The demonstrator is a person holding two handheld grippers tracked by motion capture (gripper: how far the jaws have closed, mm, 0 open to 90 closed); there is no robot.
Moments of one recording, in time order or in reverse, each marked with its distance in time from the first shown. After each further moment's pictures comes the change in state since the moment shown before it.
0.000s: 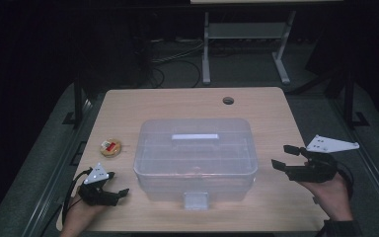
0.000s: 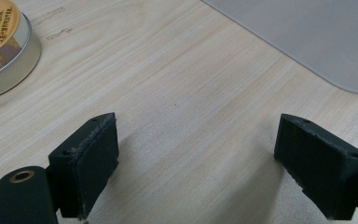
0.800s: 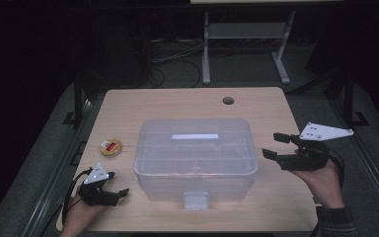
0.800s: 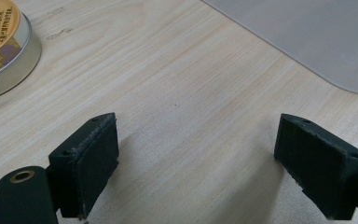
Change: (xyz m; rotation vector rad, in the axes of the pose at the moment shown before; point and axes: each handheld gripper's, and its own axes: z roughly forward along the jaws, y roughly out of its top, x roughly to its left) left arm 0.000 0.000 0.000 0.002 0.000 0.001; right arm 0.009 0.038 0.011 -0.074 0.073 -0.052
